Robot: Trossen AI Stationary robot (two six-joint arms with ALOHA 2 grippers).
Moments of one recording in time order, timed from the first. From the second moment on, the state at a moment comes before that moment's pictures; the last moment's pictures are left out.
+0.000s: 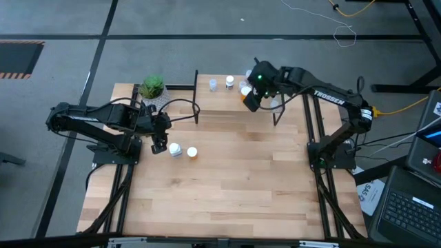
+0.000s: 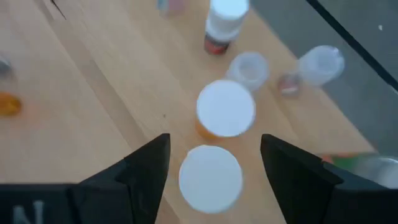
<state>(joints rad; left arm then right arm) -0.09 1.02 1.11 -1.16 -0.39 -0.33 -0.41 1.58 1.62 -1.01 0.19 0.16</state>
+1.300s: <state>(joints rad) -0.08 1.44 1.11 -1.09 -0.19 -0.29 -0.19 1.27 2.02 -1.57 0.15 0.31</state>
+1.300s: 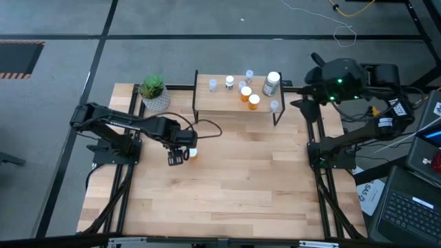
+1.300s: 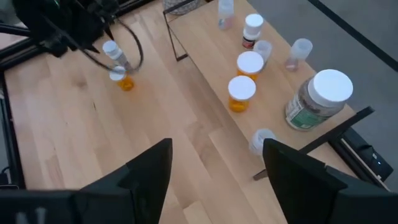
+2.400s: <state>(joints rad) -0.17 1.05 0.72 -0.80 -0.39 -0.43 -0.19 1.26 2.02 -1.57 0.15 0.34</state>
